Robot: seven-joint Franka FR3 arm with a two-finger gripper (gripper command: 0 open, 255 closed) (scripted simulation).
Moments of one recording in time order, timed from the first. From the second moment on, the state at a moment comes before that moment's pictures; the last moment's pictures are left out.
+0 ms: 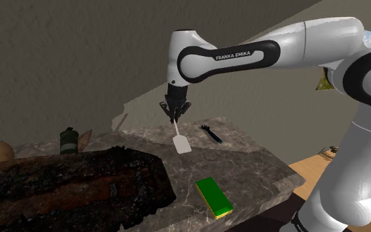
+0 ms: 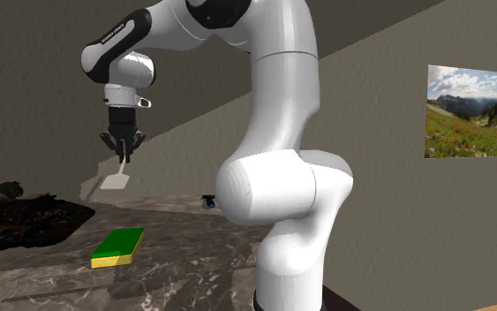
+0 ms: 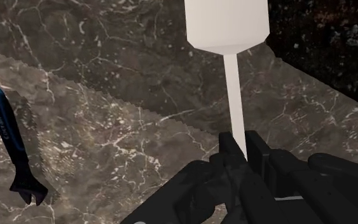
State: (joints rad) arm 0.06 0.09 0.34 -1.78 -0.08 1.91 0.71
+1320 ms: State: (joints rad) arm 0.17 0.49 0.35 -1.39 -0.22 1.89 0.83
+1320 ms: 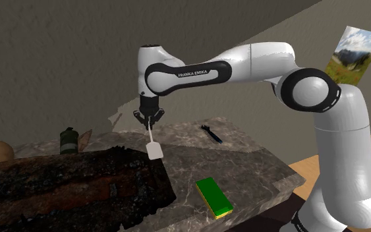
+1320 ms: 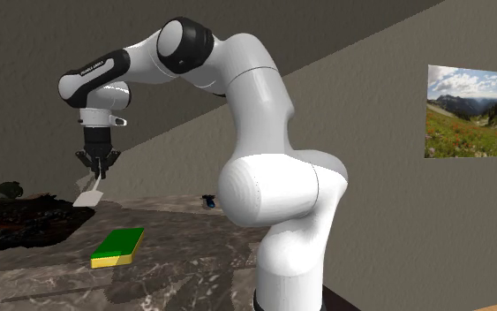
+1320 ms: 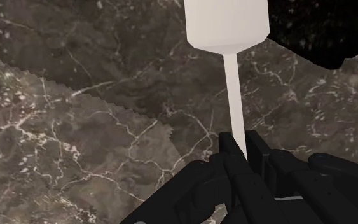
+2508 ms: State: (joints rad) arm 0.17 0.54 0.33 -1.54 -0.25 2.09 0.87
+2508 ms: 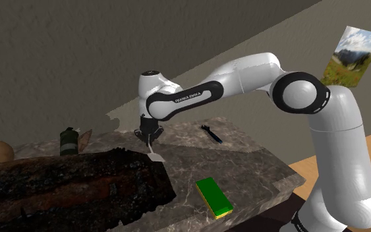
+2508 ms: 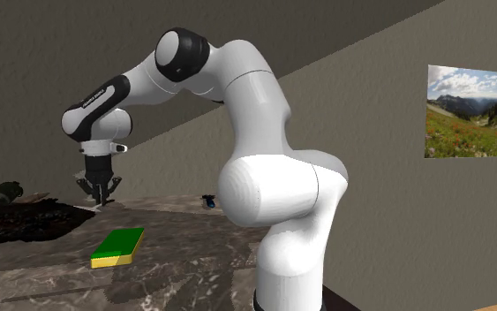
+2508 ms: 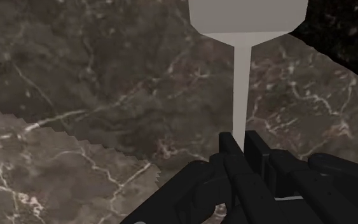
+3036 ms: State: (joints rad) arm 0.17 0.55 0.33 -1.54 -0.25 2.10 0.87
